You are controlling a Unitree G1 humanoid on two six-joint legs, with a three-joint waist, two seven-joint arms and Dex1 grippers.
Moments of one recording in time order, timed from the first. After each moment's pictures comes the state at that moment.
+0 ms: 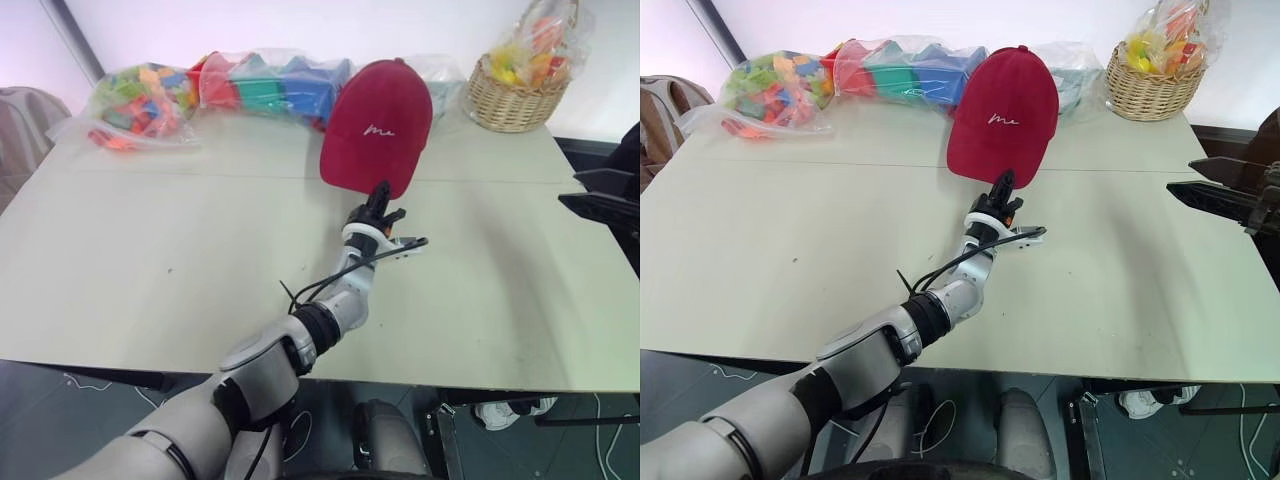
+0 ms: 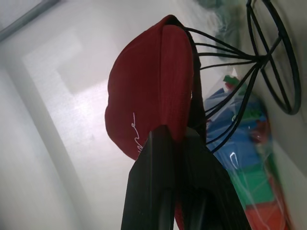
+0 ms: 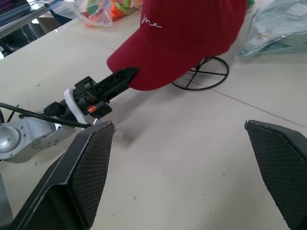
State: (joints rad) left arm -0.97 -0.19 -0.89 0.97 1.31 0.64 0.29; right arm -0.46 -1.17 -0.44 0.33 0.62 0.73 1.33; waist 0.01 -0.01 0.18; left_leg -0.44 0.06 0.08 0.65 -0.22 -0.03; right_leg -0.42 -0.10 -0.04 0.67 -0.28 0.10
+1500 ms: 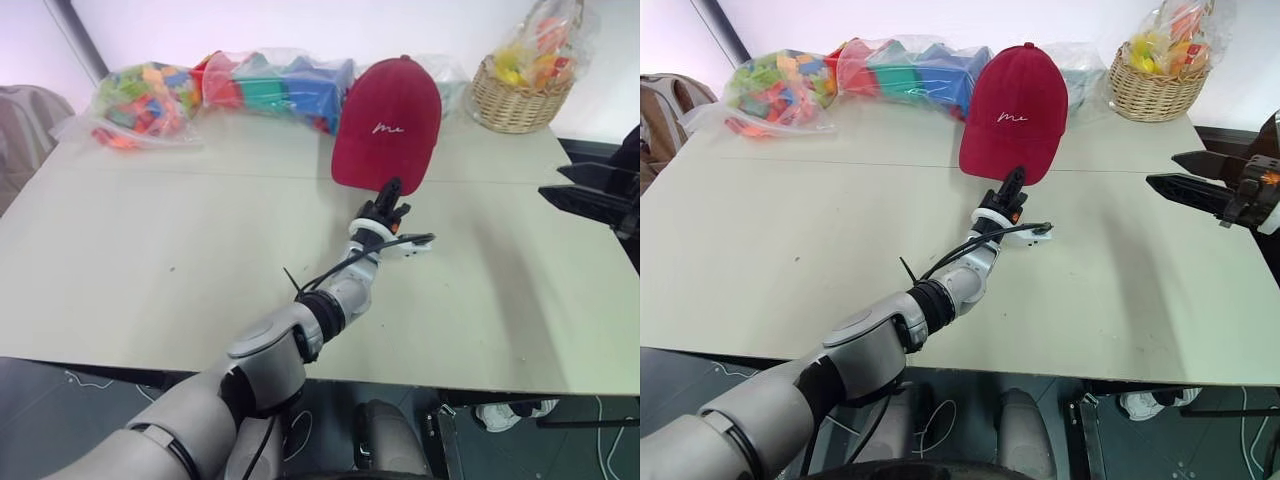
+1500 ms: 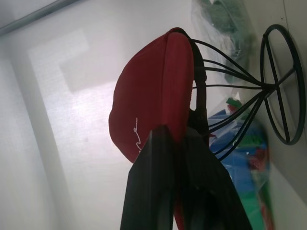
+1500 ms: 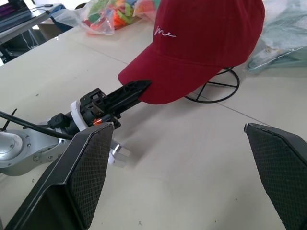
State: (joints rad) left arm -1.07 -0.21 -0.97 1.08 1.04 0.51 0.47; right arm -0.44 -1.13 -0.46 0.18 0.72 0.81 1.16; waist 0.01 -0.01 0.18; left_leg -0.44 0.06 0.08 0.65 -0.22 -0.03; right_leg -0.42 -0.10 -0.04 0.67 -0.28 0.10
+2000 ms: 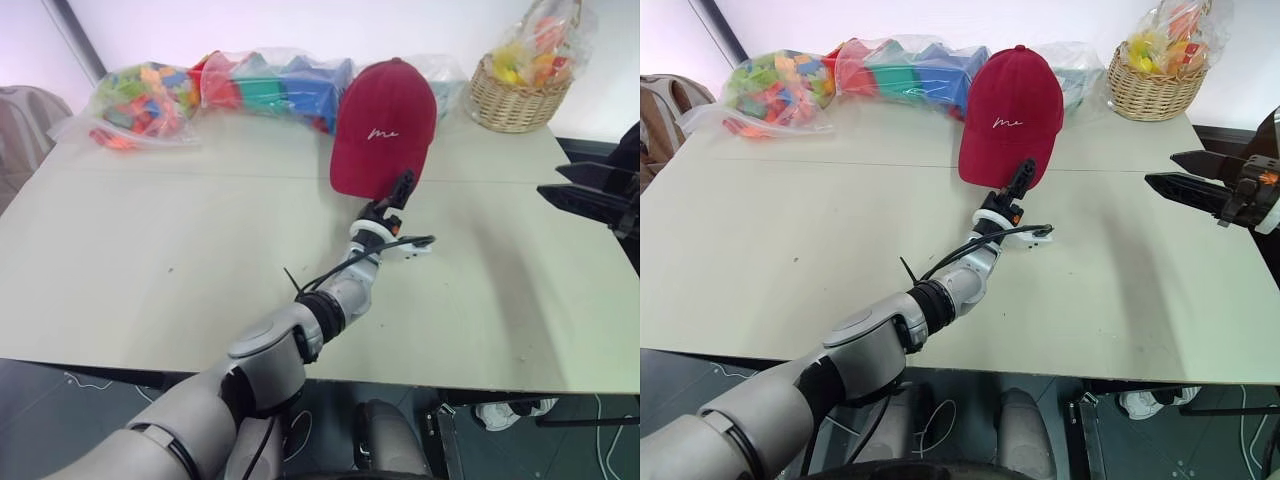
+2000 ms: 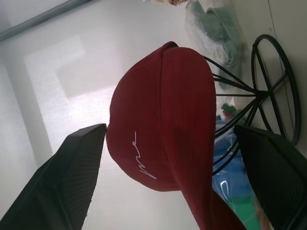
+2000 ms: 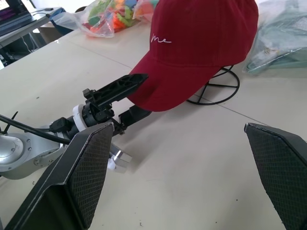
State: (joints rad) left arm -1.07 -0.21 -0.98 1.08 1.04 0.51 0.45; right arm -0.44 -1.13 -0.46 0.18 0.73 0.81 1.16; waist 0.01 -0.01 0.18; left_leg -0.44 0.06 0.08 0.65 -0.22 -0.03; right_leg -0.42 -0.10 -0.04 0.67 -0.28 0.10
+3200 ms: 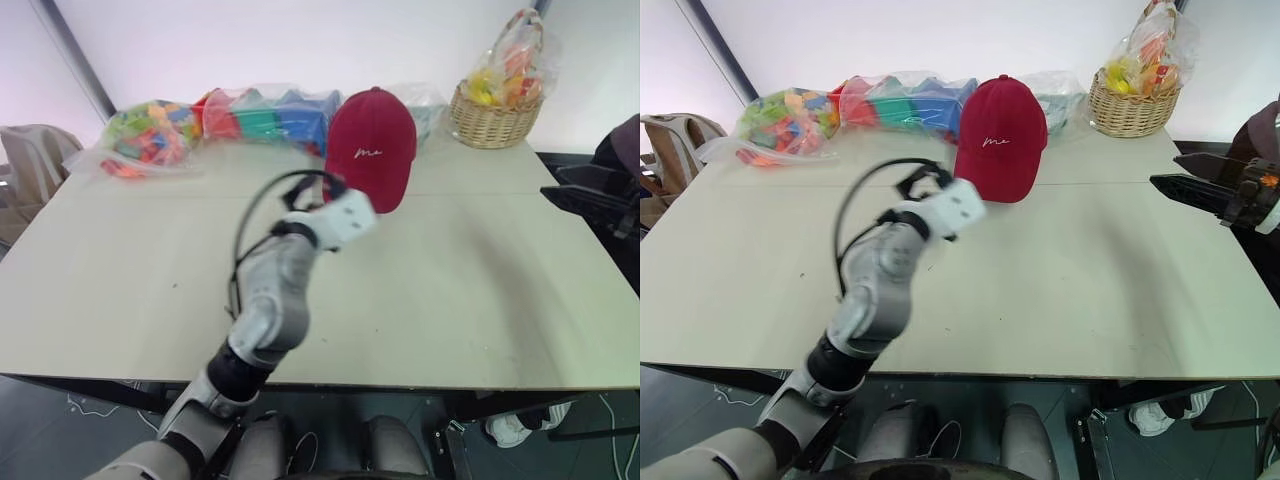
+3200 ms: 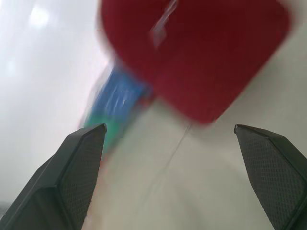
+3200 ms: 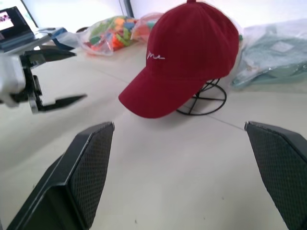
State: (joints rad) left arm -0.52 0.05 -0.28 -0.33 0.86 0.84 -0.51; right arm -0.49 -1.12 -0.40 0.34 0.65 0.70 1.25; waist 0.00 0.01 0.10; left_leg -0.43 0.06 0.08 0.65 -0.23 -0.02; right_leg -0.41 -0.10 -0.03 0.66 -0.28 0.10
